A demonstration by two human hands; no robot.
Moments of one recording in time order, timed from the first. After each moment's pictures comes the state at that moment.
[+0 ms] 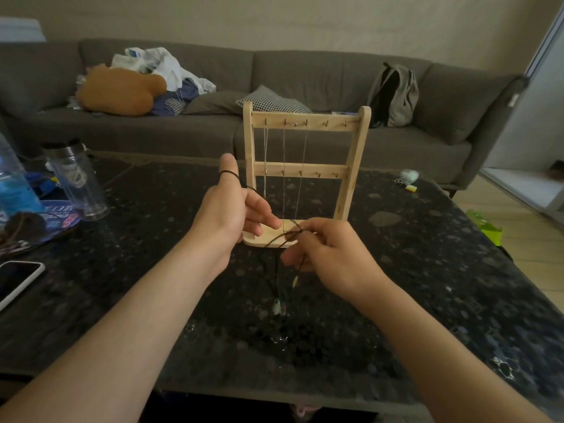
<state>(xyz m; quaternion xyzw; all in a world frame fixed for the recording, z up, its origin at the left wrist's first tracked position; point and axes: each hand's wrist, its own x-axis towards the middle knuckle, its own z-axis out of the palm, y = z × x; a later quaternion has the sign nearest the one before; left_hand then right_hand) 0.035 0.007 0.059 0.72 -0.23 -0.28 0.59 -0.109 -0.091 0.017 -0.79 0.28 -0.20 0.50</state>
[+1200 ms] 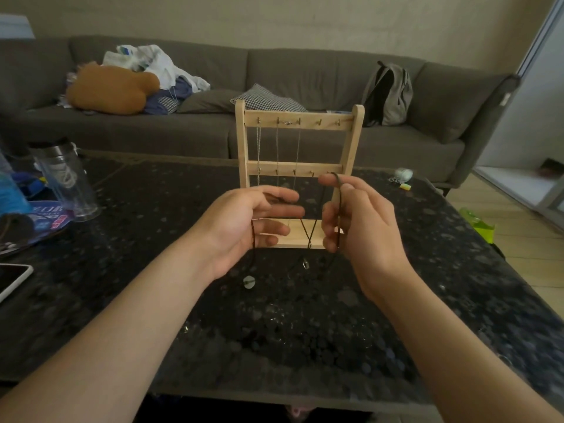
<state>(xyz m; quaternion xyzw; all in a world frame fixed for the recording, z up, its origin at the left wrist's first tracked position) 0.031 0.006 0.055 0.61 -0.32 -0.40 0.60 -0.125 -0.096 0.048 -0.64 0.26 -0.39 0.61</state>
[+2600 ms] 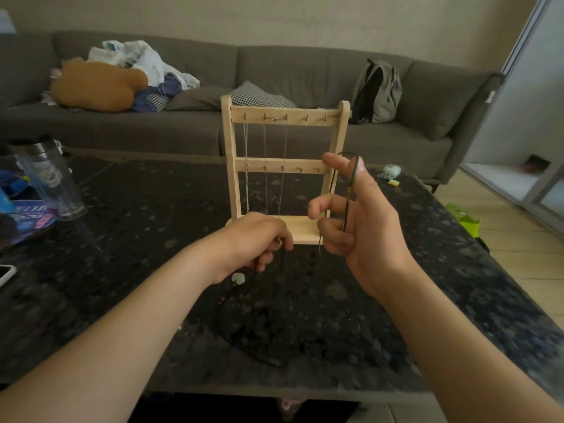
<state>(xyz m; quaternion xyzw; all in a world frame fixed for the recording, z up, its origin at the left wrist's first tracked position) 0.035 -0.022 0.015 0.71 -0.39 -0.42 0.42 -0.143 -0.105 0.048 -0.61 0.14 -0.35 0.70</state>
